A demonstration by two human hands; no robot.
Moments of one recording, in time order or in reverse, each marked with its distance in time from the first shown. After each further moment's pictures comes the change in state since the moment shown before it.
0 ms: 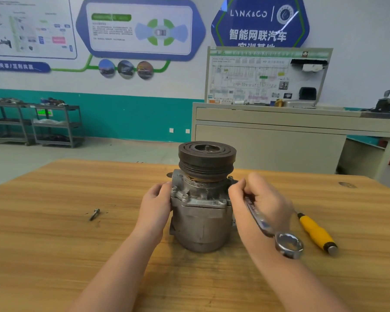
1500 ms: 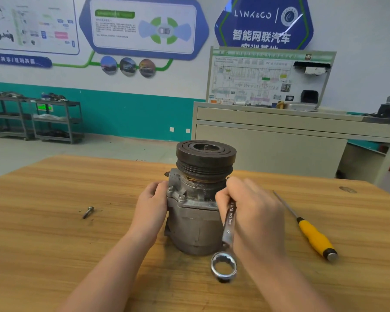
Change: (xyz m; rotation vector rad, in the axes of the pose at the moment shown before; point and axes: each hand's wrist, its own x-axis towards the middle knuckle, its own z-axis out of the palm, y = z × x) left_hand 0.001 0.000 0.002 0.070 0.038 0.026; right_hand 0.006 -0.011 -0.001 -0.144 -0.195 -0.105
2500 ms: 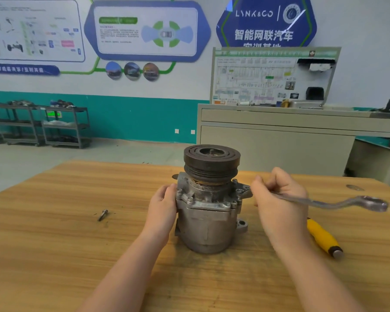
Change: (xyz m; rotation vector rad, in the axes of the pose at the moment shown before) left_hand -0.005 0.001 0.000 -0.035 -0.007 -0.012; right_hand -0.002 0.032 -0.001 0.456 0.148 0.560
